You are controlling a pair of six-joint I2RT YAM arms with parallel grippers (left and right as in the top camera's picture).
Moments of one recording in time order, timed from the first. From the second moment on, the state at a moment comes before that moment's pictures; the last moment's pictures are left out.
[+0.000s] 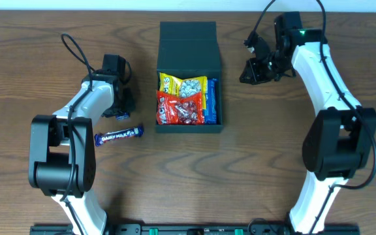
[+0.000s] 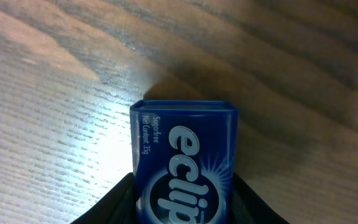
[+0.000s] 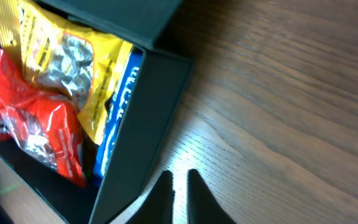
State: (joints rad) left arm -0.09 1.94 1.21 -0.65 -0.08 -0.38; right arm 0.07 2.09 1.79 -1.09 -0.49 -0.21
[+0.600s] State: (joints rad) left arm -0.43 1.95 1.75 -0.85 0.06 -0.41; right arm -0.14 2.09 1.82 -1.08 -0.49 -0.14
